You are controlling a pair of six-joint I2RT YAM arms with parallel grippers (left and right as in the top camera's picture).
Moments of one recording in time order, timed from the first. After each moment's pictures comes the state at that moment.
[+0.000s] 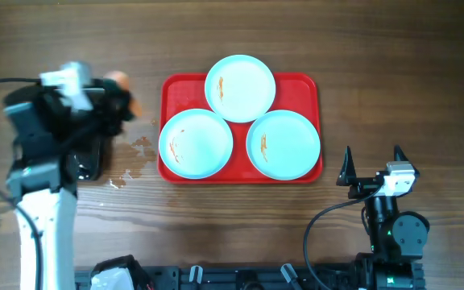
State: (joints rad) left arm 0.22 1.14 0.96 -0.51 0.68 -0.26; right arm -0.06 0.02 0.01 0.00 -0.07 -0.02
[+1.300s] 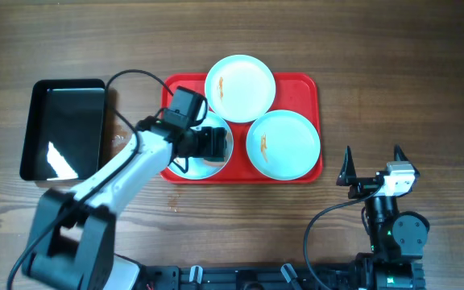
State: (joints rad) left arm -0.40 1.61 0.97 -0.57 0.15 -0.39; right arm -0.06 0.02 0.01 0.00 -0.07 -0.02
